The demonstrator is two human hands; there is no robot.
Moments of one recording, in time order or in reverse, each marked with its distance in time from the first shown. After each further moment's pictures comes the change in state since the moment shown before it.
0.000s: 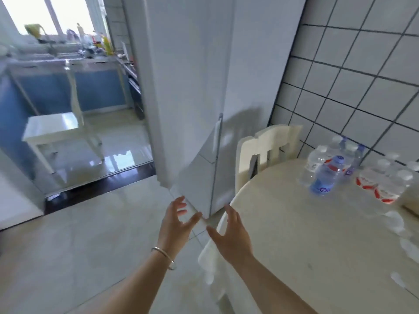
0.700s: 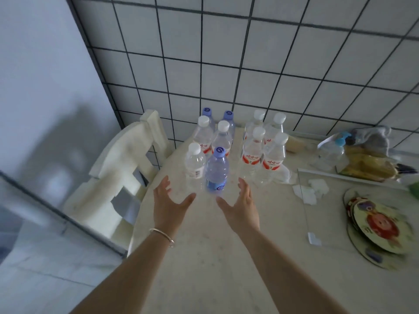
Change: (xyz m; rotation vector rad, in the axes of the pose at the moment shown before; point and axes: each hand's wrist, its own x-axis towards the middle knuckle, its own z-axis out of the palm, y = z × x) left_hand 0.192 0.060 0.408 0.084 -0.627 0.180; right_hand 0.189 0.217 -0.204 0.165 0.626 0.729
